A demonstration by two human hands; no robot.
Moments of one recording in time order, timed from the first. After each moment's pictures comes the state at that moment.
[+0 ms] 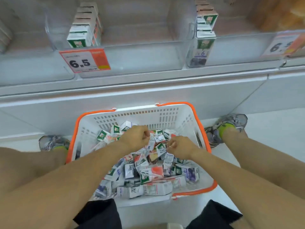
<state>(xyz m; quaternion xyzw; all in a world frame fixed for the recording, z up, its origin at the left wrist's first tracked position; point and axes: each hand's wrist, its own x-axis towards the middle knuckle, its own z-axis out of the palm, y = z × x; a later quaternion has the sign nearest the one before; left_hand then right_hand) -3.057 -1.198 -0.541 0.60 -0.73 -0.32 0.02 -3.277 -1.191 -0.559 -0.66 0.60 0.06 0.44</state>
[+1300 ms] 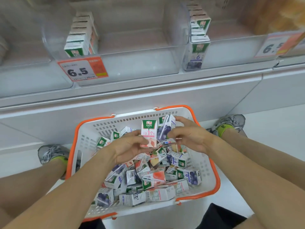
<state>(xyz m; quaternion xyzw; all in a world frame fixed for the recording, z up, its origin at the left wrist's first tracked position) -3.046 -1.184 -0.510 0.47 -0.21 -0.81 0.28 -3.278 -1.204 -0.474 -0.32 0.49 -0.25 0.77</state>
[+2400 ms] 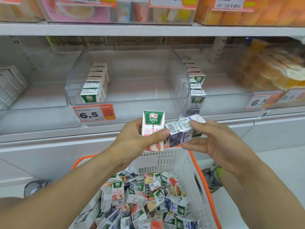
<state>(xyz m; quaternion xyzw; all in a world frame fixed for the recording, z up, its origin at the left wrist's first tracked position) -3.075 -1.220 -0.349 0.50 -0.48 -0.59 0.42 -3.291 -1.222 -0.332 -0.41 0.48 -0.42 0.66</state>
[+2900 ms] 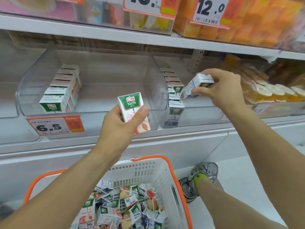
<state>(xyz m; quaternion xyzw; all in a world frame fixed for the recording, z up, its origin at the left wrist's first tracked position) -3.110 -1.275 -0.338 0.50 -0.43 -0.51 0.55 -3.373 -1.373 -0.281 -0.68 0.63 -0.36 0.04</state>
